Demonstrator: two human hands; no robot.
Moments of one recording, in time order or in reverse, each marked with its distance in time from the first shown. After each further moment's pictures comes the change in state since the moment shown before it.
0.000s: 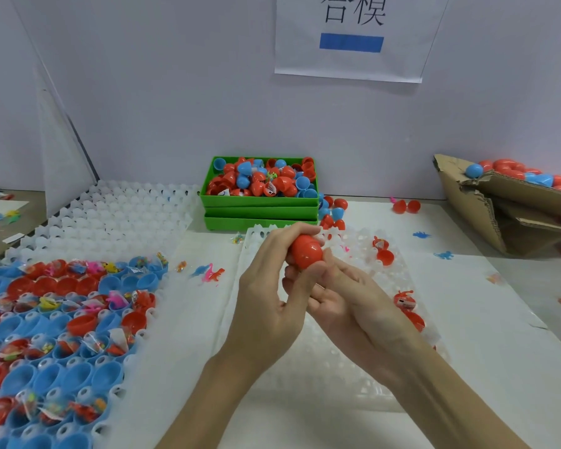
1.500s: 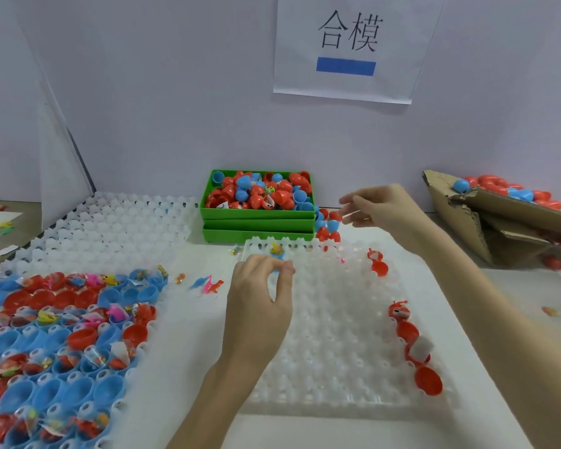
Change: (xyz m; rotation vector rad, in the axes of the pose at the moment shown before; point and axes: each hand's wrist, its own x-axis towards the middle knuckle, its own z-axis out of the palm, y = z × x) left_hand 0.001 -0.027 -0.003 0.385 0.060 -0.349; right_hand 0.091 -0.120 -0.062 -1.218 0.542 -0.021
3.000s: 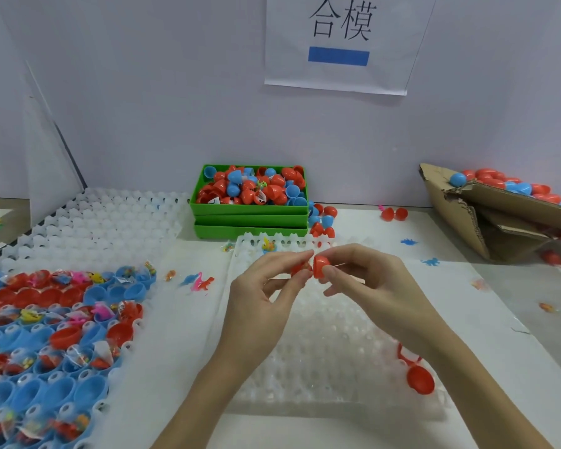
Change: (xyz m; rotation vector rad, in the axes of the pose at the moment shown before) left_hand -0.002 0.010 0.004 -0.422 -0.164 0.040; right_hand -0.115 0.033 0.038 0.225 -0.153 -0.298
